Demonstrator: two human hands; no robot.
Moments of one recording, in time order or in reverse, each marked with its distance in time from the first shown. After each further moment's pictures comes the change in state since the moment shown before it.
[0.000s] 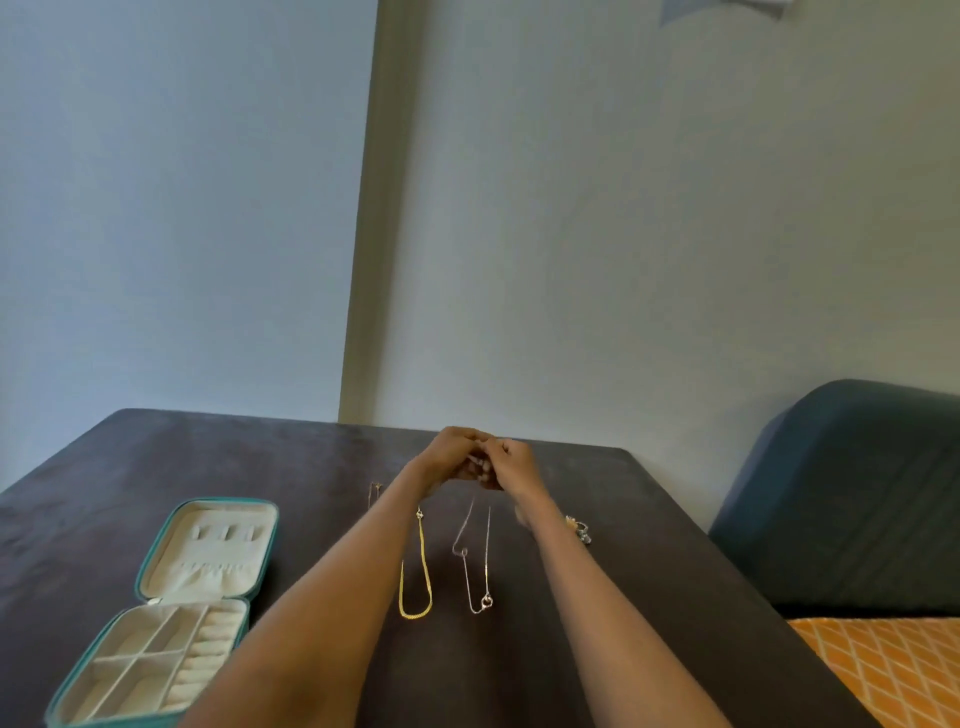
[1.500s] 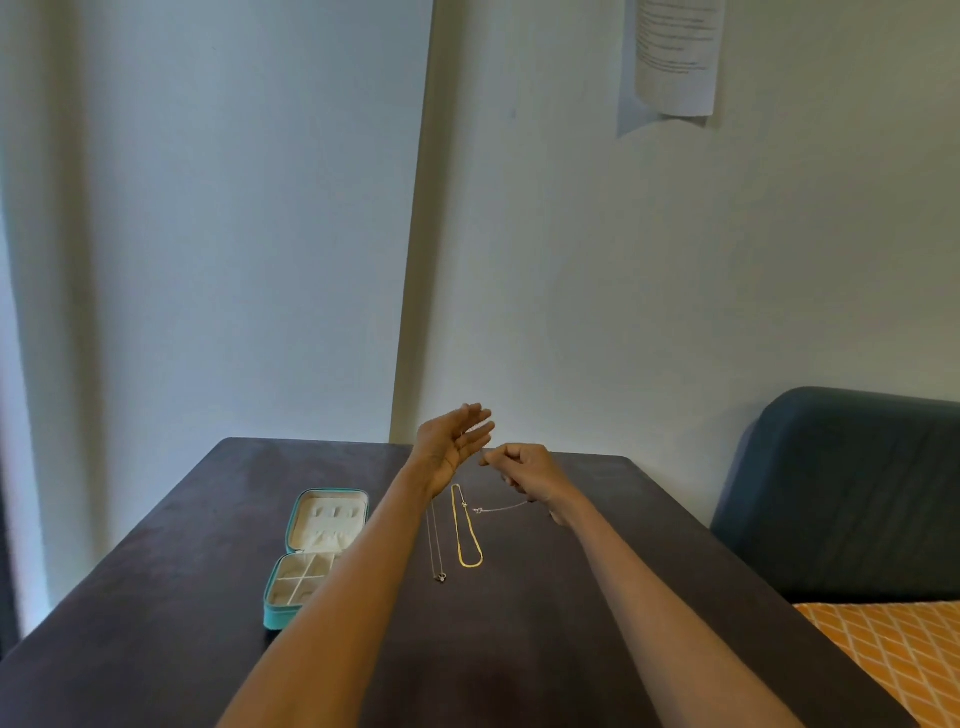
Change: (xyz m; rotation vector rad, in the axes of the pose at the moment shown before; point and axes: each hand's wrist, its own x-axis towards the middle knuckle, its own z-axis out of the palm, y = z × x) left_hand -0.163 0.055 -0.023 -0.680 0.050 0.214; right_hand -0.154 -0.071 -0.006 -0.212 -0.162 -0.230
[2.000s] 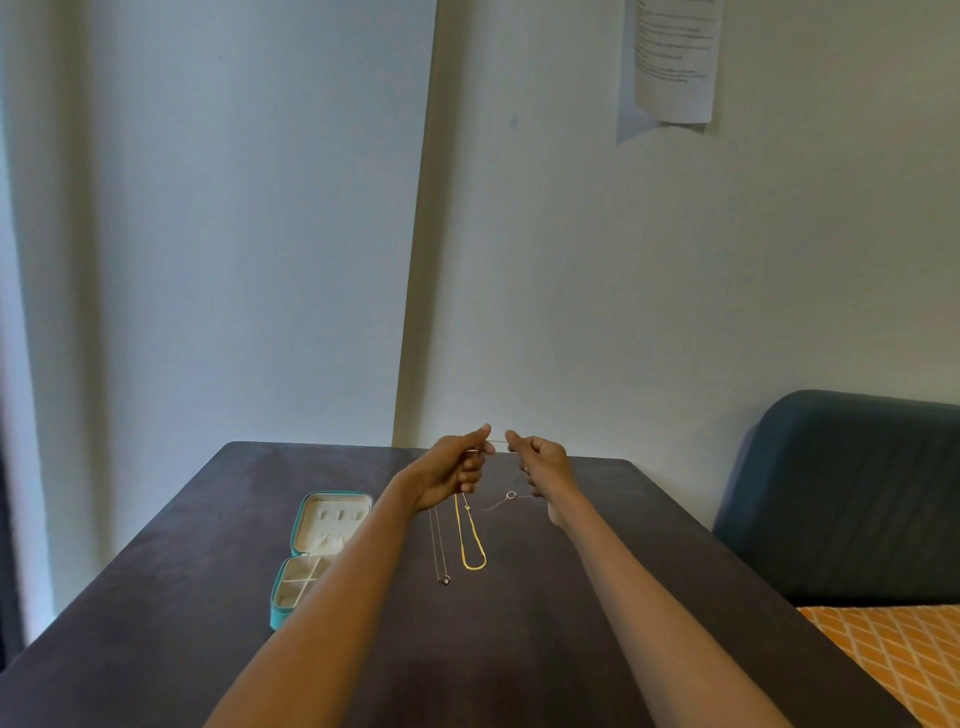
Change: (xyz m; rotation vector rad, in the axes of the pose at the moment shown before) left_hand -0.019 0.008 -0.004 0.378 -0.152 -0.250; right_hand 0.001 -0.004 0.003 0.266 0.249 0.110
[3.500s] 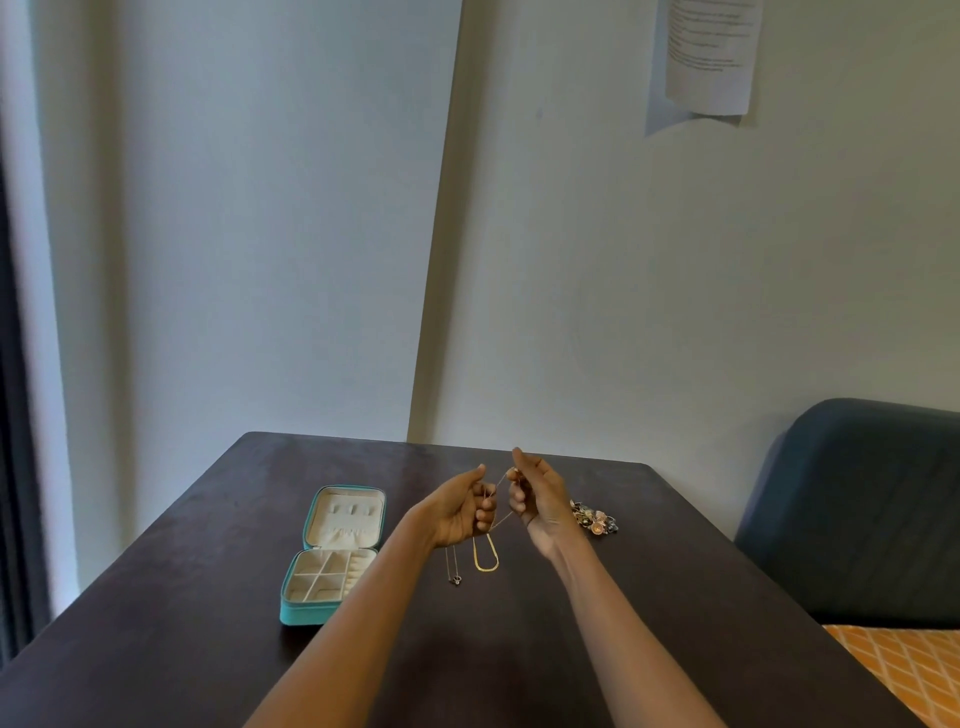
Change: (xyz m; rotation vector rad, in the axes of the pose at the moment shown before) left_hand 0.004 -0.046 -0.005 -0.214 0.039 -0.239; right_hand -0.001 0.038 0.024 0.594 -0.096 0.107
